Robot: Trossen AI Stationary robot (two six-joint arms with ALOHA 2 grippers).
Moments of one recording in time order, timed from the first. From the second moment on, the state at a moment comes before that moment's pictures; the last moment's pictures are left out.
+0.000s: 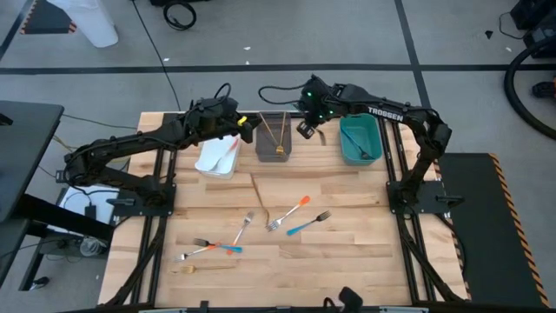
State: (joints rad) left arm 0.43 1.26 0.98 -0.02 -0.09 -0.52; right arm -0.56 1.72 1.52 -0.84 0.04 0.08
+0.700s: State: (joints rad) left arm 0.46 1.18 0.98 -0.12 -0.09 -0.51; right arm -0.61 1.71 1.42 -1.09 0.25 0.03
